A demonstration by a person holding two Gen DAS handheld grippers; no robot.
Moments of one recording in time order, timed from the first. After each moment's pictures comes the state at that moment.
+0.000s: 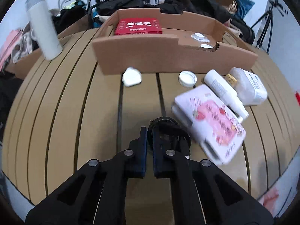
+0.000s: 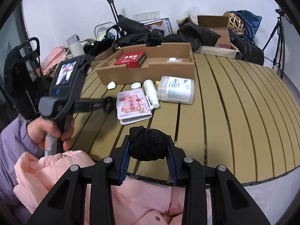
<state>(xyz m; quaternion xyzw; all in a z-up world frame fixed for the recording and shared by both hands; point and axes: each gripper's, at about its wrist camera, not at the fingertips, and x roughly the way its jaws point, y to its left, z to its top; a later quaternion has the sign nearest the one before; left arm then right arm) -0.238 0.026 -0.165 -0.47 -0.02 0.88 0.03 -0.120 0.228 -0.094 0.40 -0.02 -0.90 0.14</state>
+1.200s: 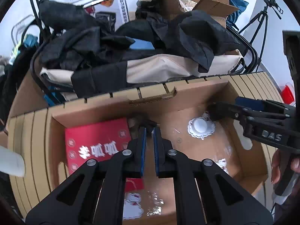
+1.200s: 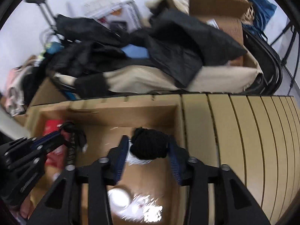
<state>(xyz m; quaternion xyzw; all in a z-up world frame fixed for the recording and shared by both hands) -0.522 0.072 -0.109 -0.48 0.04 0.87 0.13 -0.545 0.241 -0.112 0.50 -0.07 -0.86 0.07</state>
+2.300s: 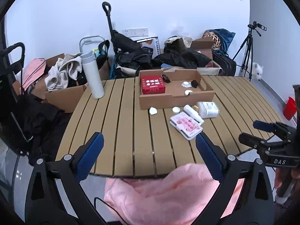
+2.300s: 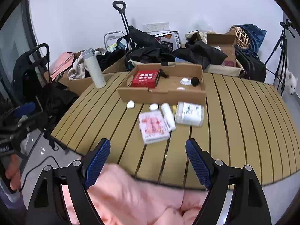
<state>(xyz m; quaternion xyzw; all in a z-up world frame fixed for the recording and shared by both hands) -0.070 -0.006 0.021 -0.34 0.02 0.94 0.02 -0.103 0.195 -0.017 0.39 -0.03 -0.91 0.16</state>
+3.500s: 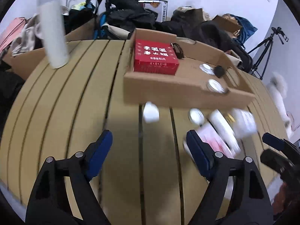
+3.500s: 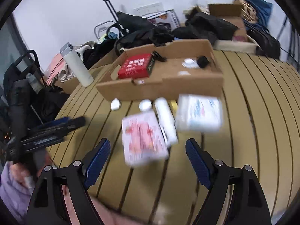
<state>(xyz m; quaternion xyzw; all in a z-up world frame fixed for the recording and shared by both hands) -0.289 -0.014 -0.137 -0.44 -0.07 0.89 0.04 -0.253 0.190 -0.101 0.43 -0.07 -0.88 0.20</state>
